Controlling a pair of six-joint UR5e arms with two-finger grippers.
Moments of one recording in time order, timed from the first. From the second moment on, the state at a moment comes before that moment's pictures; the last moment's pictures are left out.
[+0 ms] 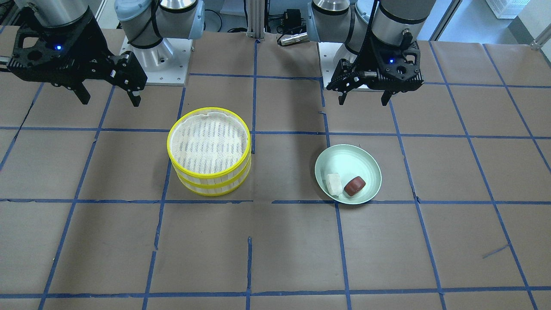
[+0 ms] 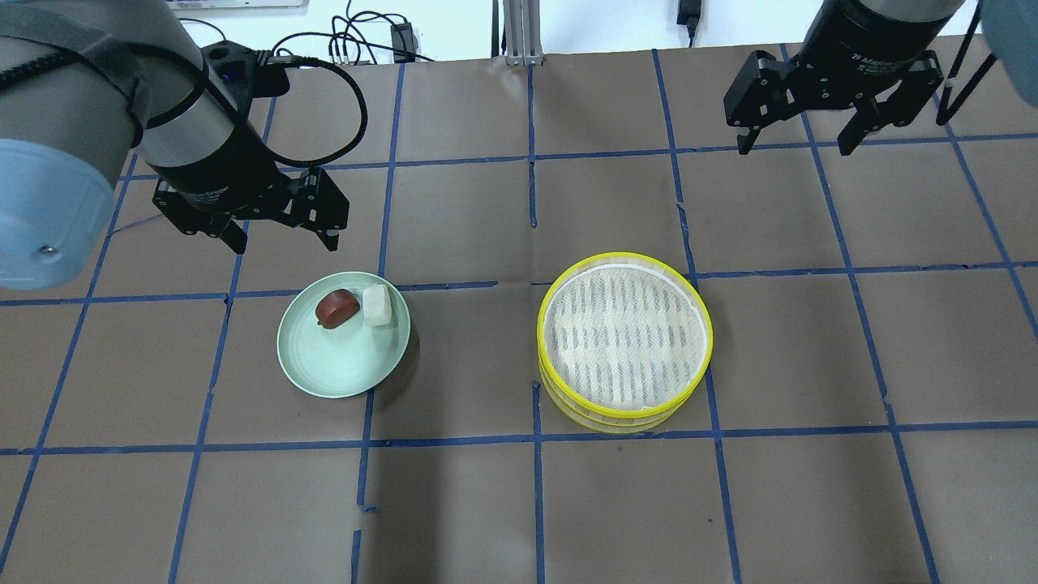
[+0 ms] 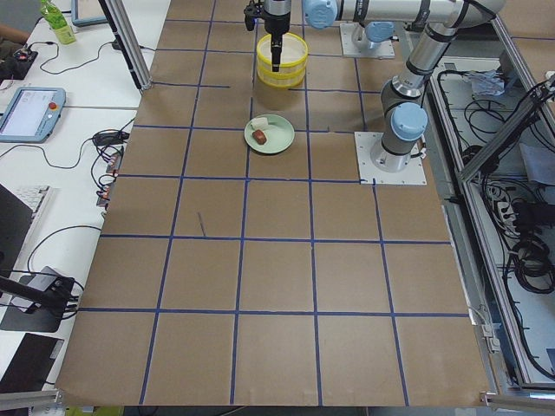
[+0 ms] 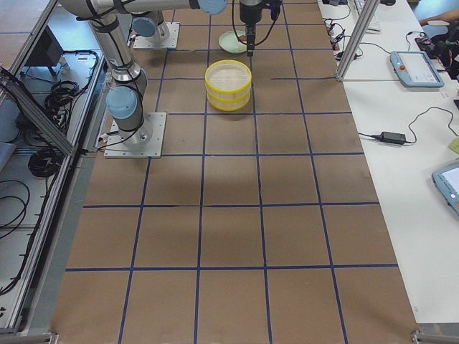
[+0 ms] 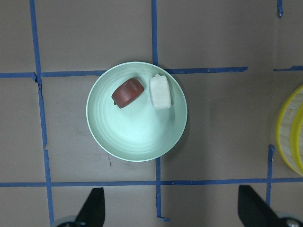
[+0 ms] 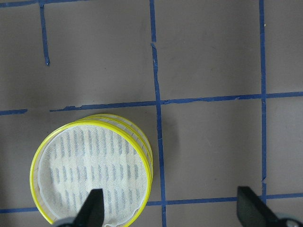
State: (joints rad) left arm -1.60 -1.48 -1.69 -1.53 1.58 -0.02; right arm 1.54 -1.58 1.50 -1.55 -1.55 0.02
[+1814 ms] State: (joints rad) left arm -1.59 -1.86 -1.97 -0.98 1.57 -0.08; right arm 1.55 -1.58 1.58 -1.50 -1.59 0.03
